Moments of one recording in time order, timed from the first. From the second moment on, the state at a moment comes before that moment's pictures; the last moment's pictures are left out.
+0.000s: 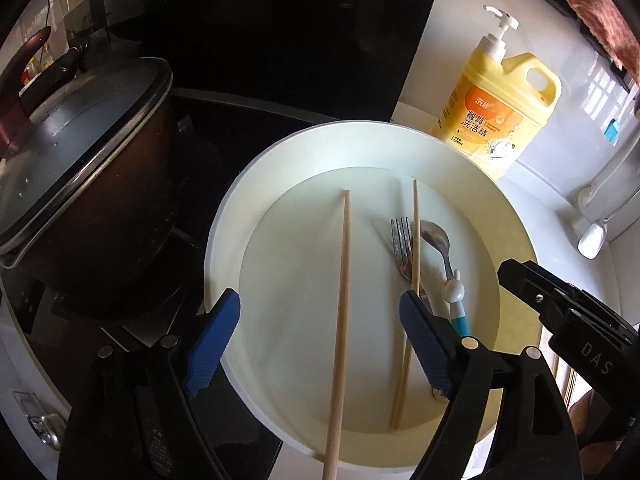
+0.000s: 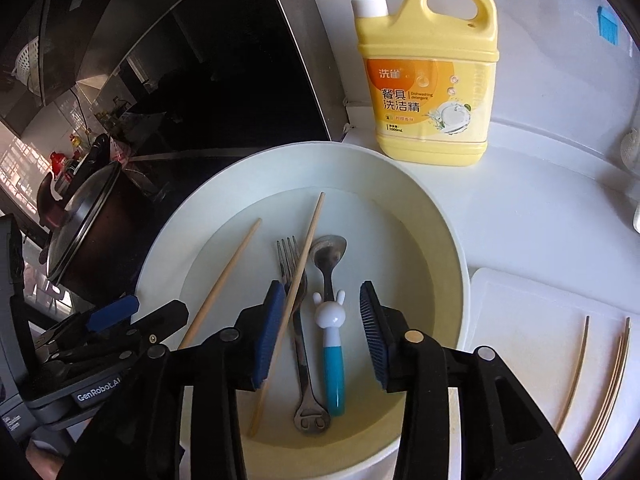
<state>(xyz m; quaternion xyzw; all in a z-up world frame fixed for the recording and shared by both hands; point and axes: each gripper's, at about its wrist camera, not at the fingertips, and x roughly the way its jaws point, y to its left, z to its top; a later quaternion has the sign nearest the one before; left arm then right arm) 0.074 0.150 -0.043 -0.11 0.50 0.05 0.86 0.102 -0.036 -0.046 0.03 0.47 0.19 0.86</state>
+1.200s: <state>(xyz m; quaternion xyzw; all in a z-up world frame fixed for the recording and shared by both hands) -0.033 -0.091 -0.031 -0.02 0.48 -0.08 0.87 -0.089 -0.341 -0.067 0.09 0.46 0.01 0.88</state>
